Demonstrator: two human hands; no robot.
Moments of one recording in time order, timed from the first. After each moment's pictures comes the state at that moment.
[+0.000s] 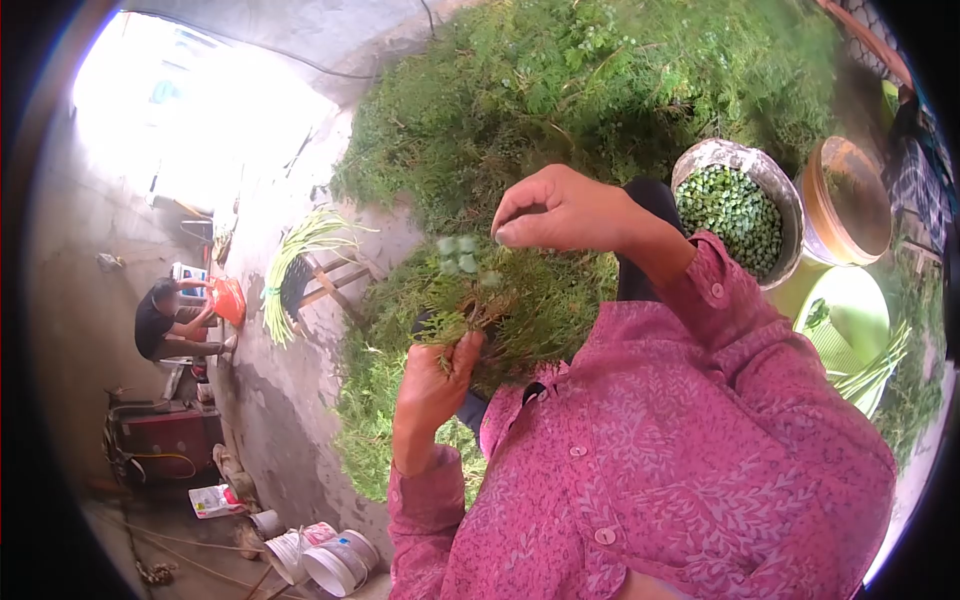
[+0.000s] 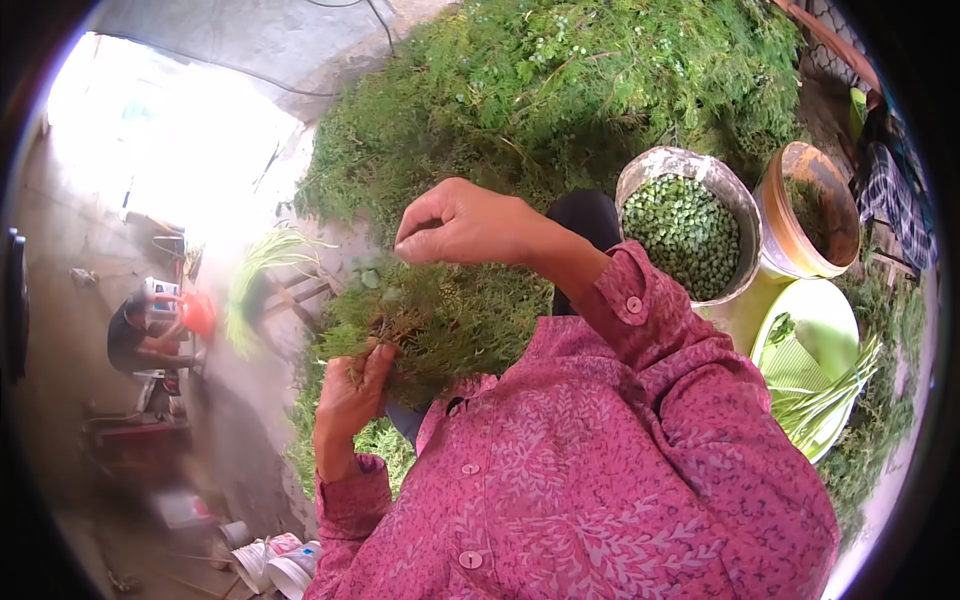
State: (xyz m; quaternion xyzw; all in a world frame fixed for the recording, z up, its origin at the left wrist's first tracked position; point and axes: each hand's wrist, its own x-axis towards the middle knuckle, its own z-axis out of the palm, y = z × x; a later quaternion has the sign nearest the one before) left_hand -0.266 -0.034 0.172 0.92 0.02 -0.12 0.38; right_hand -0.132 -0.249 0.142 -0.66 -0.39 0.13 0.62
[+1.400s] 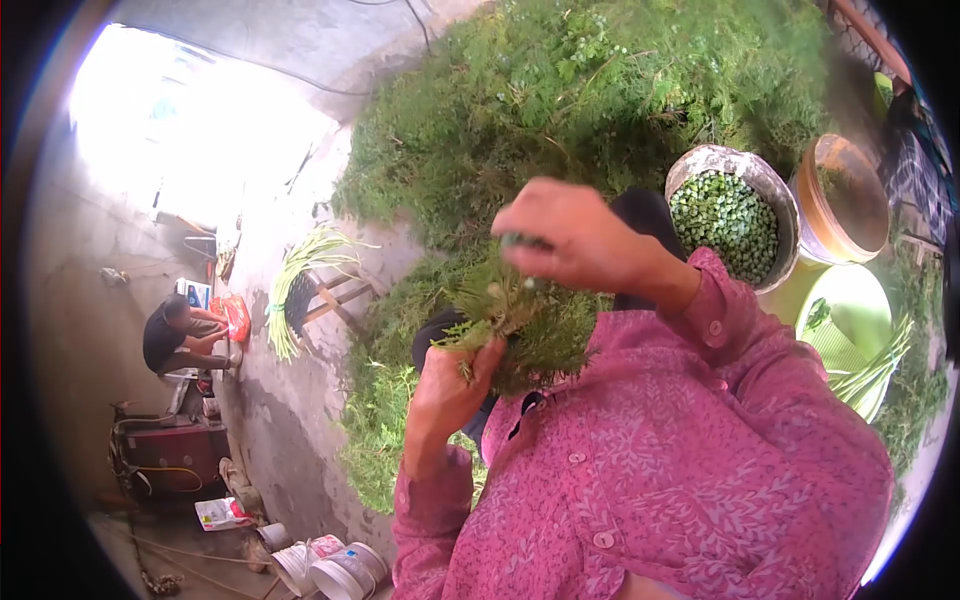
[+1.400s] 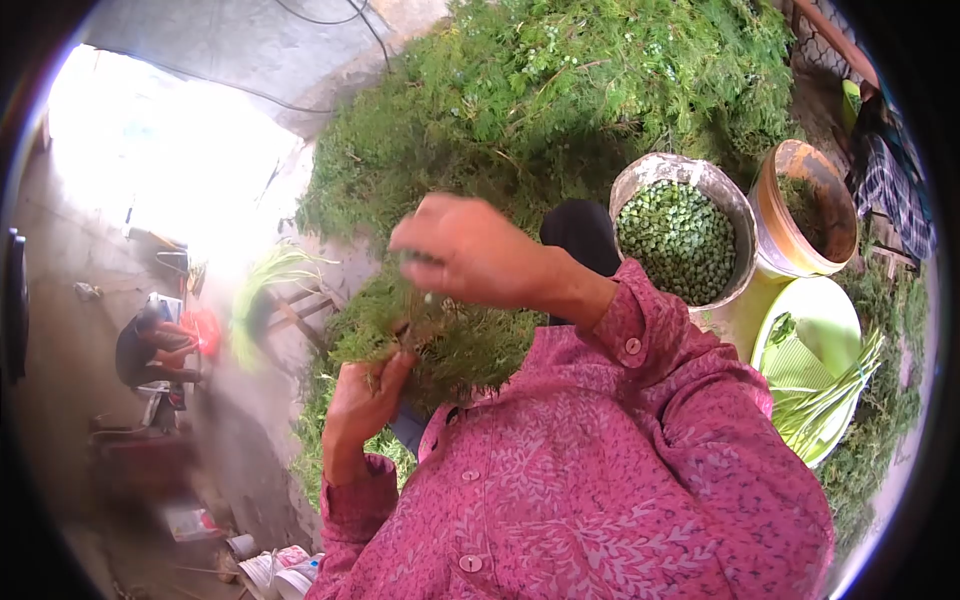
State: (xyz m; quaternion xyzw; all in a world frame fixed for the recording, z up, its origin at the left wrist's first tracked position) left_hand -0.256 -0.062 0.188 0.93 -0.07 -0.11 0.35; right_hand -0.148 -0.266 0.153 -0.74 -0.40 -0.22 0.49
